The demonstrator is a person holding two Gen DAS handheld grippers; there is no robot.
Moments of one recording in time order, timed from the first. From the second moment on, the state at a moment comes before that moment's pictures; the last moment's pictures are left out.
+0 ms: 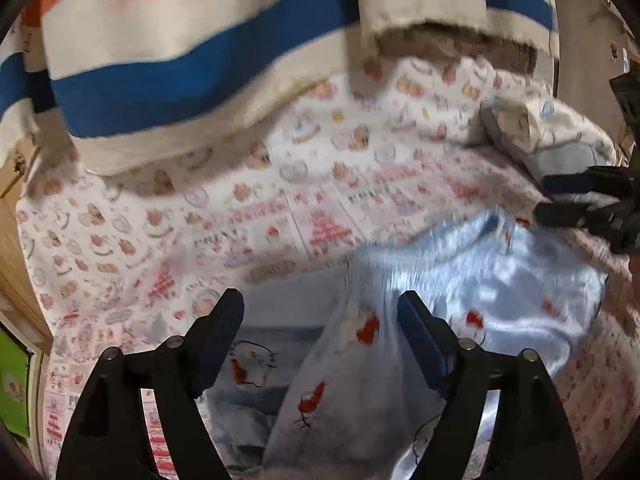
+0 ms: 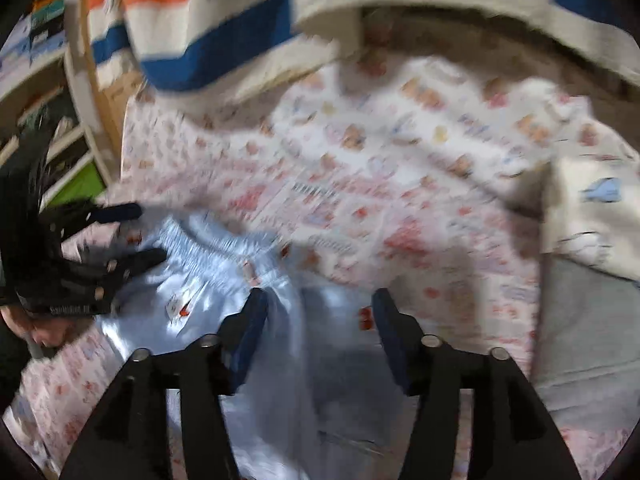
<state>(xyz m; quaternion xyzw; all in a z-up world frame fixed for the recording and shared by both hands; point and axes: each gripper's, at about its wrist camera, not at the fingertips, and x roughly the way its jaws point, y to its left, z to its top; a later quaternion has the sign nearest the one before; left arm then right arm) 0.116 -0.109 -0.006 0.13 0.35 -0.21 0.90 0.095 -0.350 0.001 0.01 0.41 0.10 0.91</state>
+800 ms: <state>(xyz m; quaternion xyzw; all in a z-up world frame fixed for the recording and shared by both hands) 0.138 -0.059 0.005 0.00 0.38 -0.18 0.91 0.089 -0.403 -0.011 0.17 0.41 0.14 0.89</state>
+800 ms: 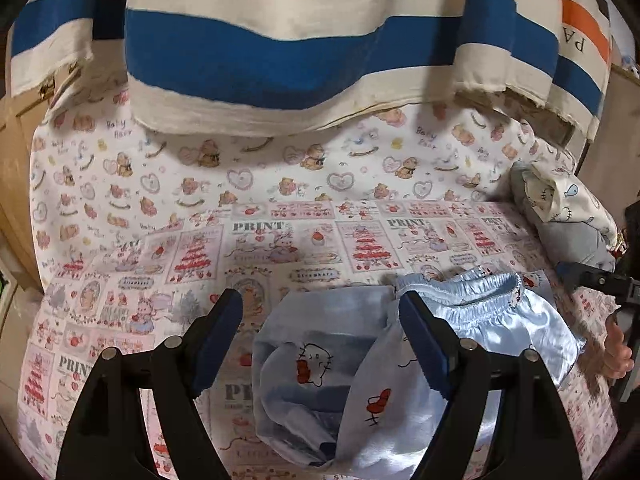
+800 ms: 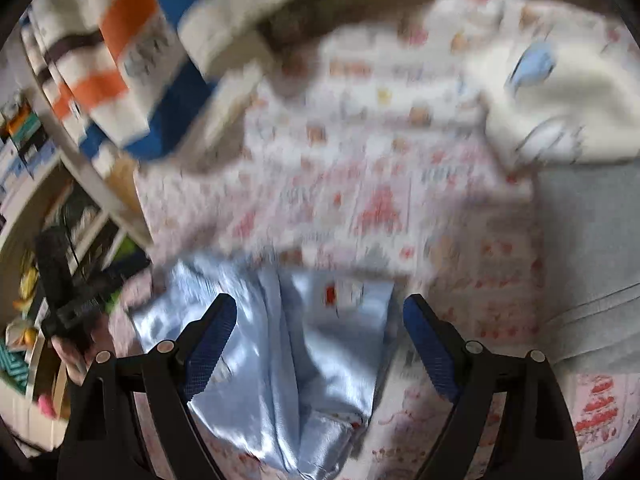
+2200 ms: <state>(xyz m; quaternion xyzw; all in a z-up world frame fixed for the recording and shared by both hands) 0.170 -0.030 -0.039 -0.17 0.51 -0.26 0.80 0.101 -0.342 -0.048 0.02 0.47 0.15 0.87</state>
